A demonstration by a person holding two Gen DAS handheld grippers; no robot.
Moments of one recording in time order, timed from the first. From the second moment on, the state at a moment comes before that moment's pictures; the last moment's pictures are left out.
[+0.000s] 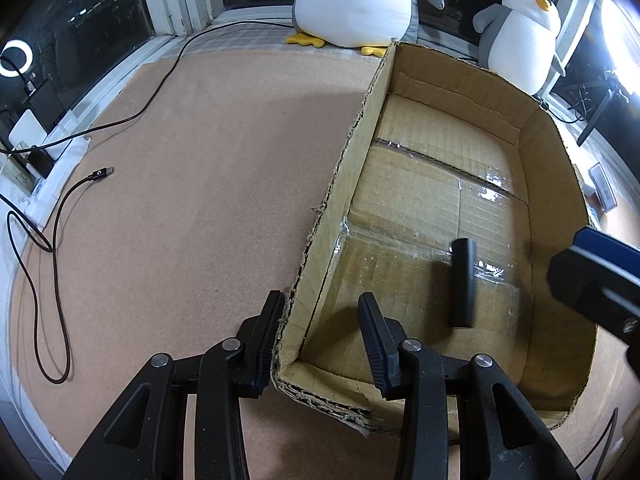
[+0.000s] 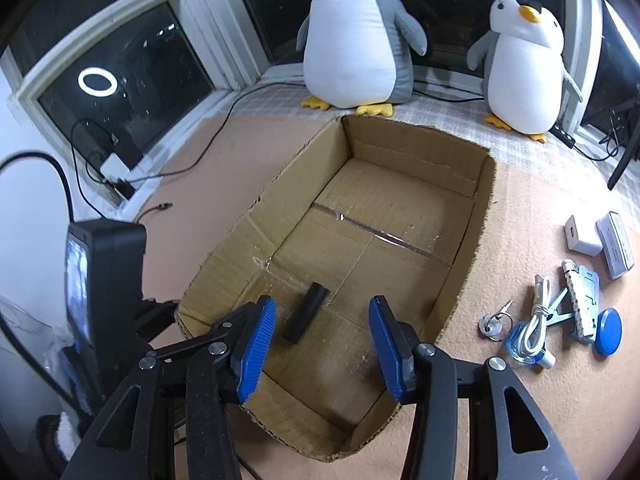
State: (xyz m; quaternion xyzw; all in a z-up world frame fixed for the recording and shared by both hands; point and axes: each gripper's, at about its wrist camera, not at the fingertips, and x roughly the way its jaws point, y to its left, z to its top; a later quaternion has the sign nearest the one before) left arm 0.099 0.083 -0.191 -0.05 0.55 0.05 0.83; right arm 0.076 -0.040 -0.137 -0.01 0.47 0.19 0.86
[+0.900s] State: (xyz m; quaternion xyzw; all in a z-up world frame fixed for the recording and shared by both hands) left arm 0.099 0.085 -0.192 -0.05 0.54 0.05 0.84; right arm 0.120 -0.198 -0.153 0.15 0.53 0.07 0.83
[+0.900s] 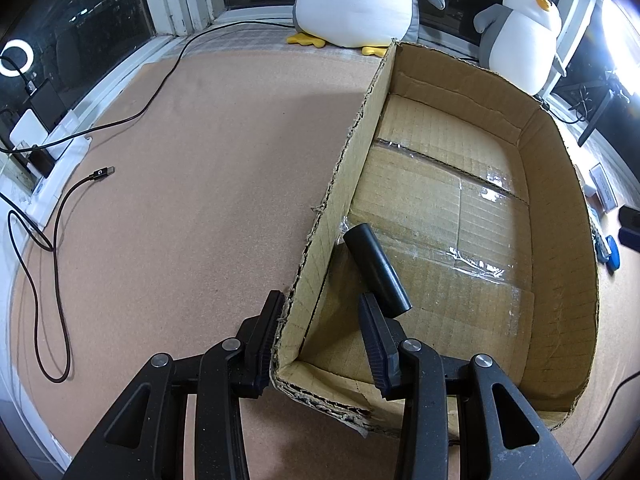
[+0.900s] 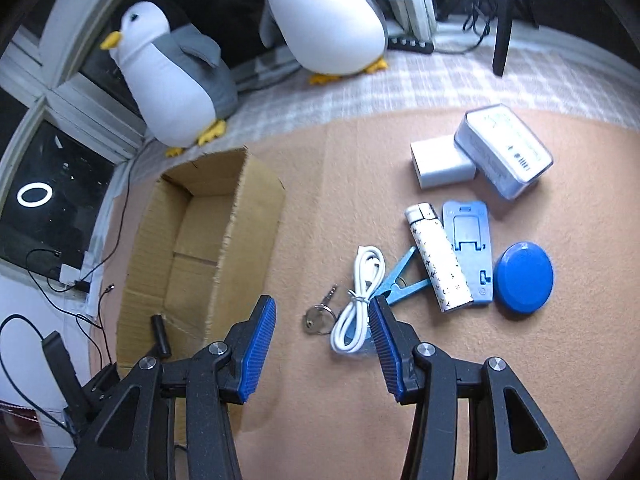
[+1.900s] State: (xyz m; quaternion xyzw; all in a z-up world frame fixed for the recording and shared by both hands) left arm 0.098 0.082 -0.192 -0.06 0.54 0.05 0.84; right arm 0.135 -0.187 -0.178 0.01 0.58 0.02 0.82
